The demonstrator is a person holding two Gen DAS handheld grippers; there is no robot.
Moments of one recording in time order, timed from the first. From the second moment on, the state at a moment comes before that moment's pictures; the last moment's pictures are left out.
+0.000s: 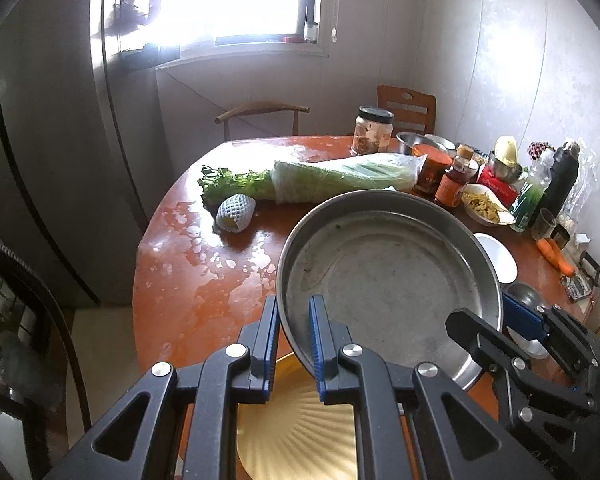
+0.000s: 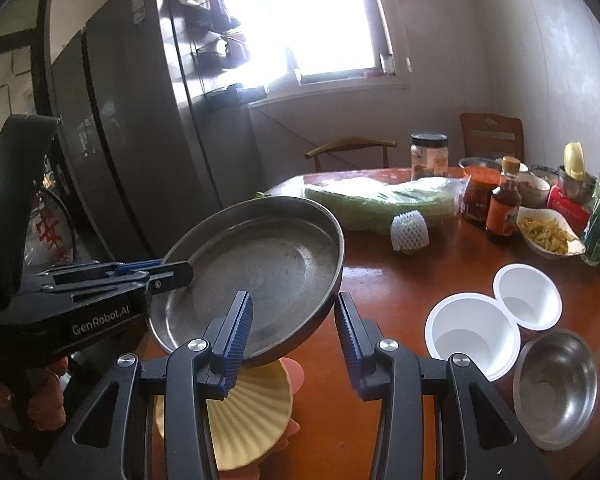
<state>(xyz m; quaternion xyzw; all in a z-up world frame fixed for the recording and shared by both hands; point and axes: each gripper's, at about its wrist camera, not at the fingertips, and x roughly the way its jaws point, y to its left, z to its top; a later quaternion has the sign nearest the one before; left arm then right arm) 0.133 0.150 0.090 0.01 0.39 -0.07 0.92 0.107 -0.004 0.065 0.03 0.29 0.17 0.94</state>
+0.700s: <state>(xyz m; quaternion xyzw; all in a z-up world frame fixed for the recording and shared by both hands) 0.094 0.157 0.108 0.00 0.37 -0.04 0.93 0.067 0.005 0.089 0.01 0.26 0.20 0.94</state>
